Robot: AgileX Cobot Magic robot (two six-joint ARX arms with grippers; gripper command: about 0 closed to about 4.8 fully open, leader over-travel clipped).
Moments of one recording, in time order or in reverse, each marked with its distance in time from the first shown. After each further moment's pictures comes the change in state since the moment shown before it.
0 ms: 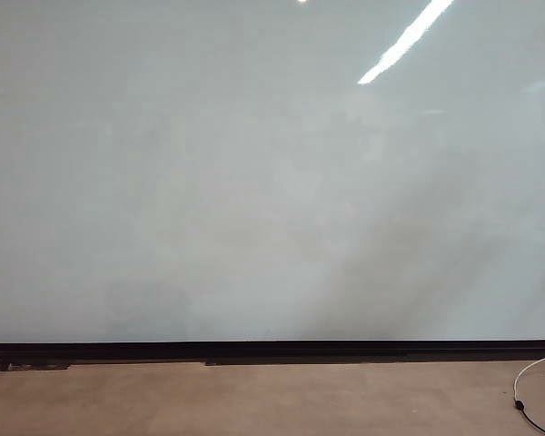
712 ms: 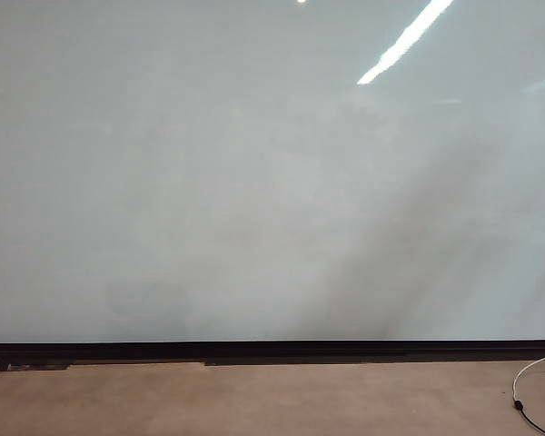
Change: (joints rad) left arm 0.000 0.000 0.000 0.000 0.000 0.000; right arm -0.079 0.497 0.113 0.311 -0.187 0.026
